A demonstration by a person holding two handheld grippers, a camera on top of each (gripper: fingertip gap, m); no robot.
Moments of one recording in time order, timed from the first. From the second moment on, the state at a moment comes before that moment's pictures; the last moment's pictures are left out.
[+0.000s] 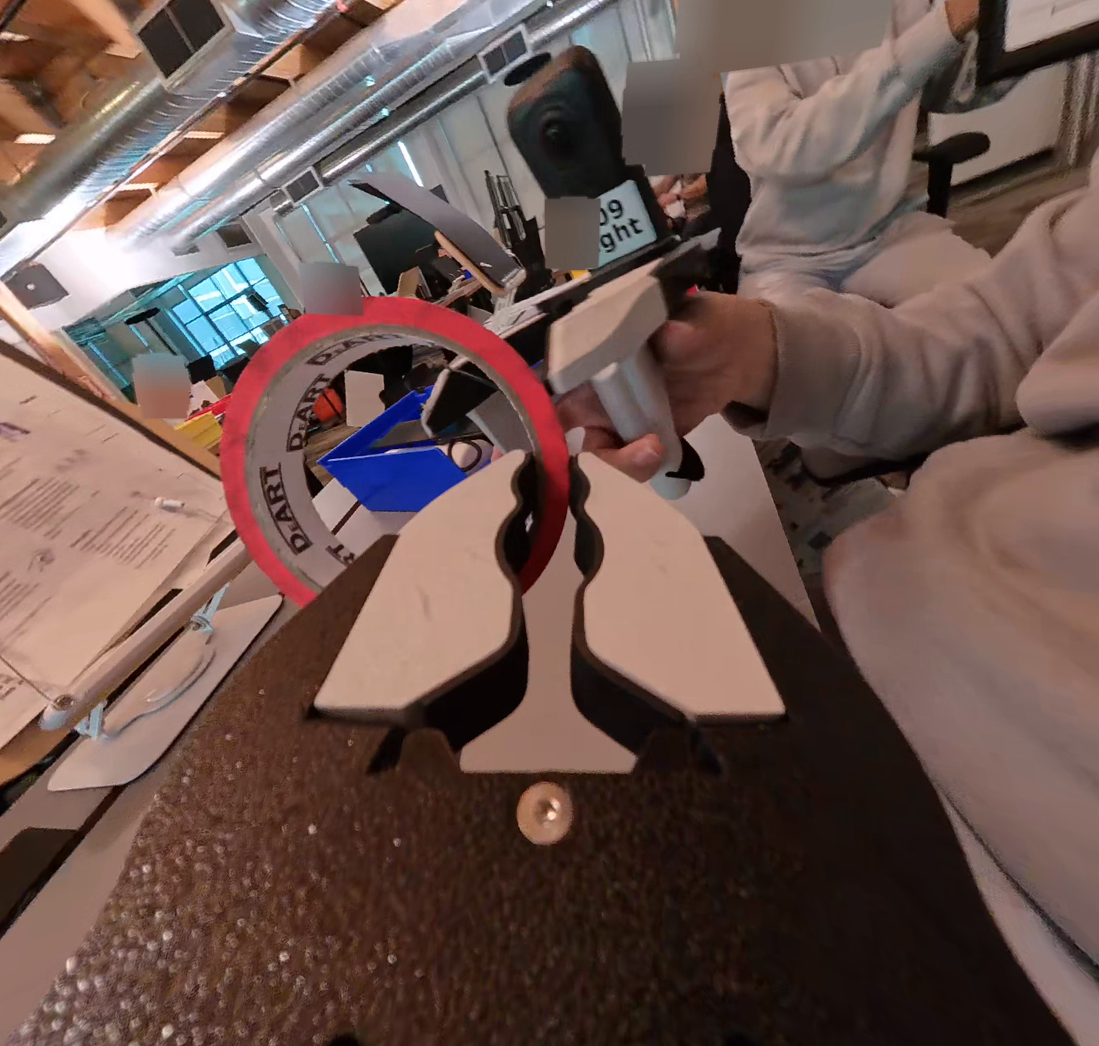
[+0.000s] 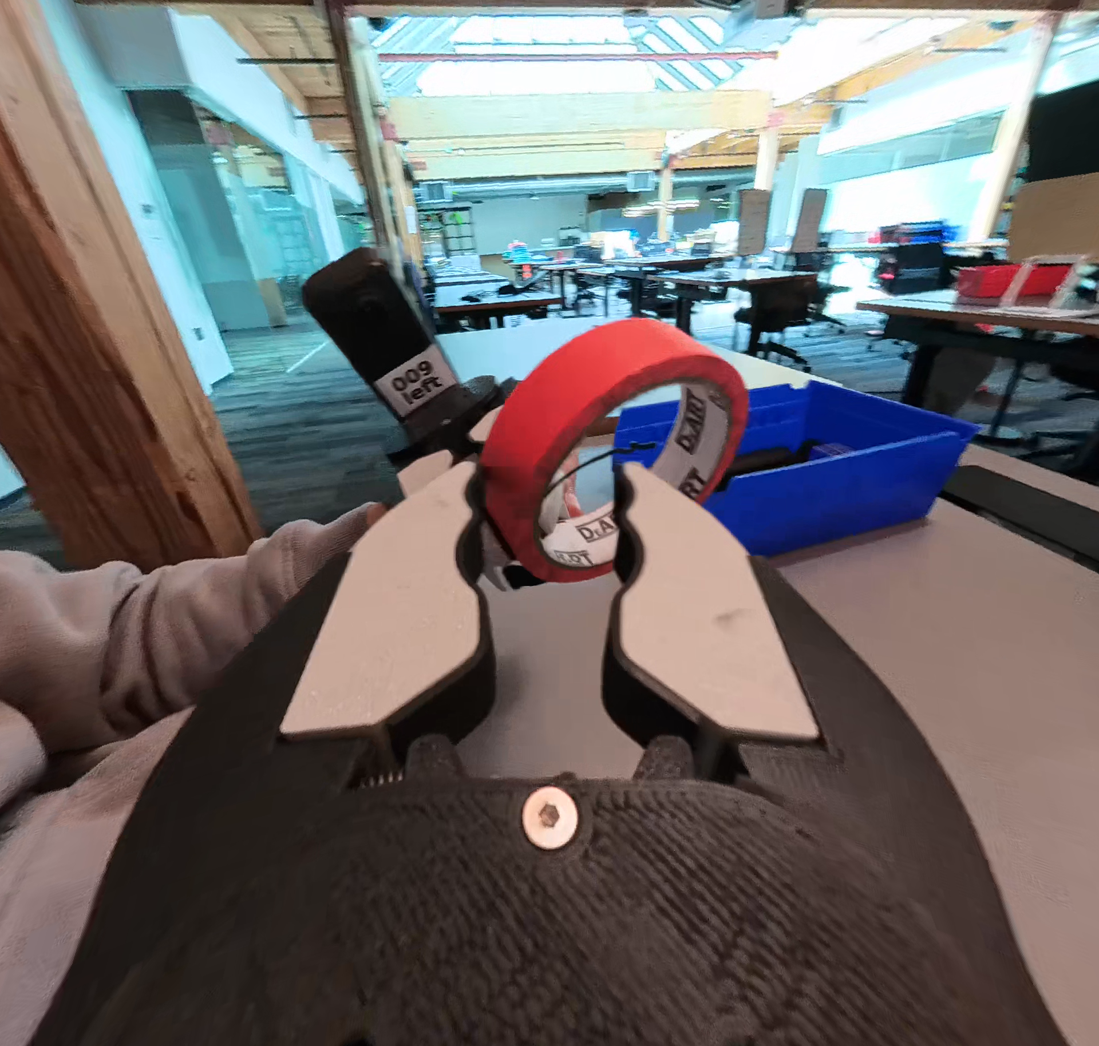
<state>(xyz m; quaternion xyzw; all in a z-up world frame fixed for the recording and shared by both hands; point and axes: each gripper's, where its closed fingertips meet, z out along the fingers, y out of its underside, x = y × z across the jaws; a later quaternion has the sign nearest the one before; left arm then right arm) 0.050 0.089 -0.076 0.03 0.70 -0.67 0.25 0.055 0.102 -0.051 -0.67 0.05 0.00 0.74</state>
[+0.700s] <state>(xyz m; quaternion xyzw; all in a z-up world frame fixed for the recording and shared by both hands) 0.110 0.159 -0.061 -0.16 0.67 -0.62 0.37 0.083 0.097 -0.079 -0.73 -0.02 -0.18 0.66</state>
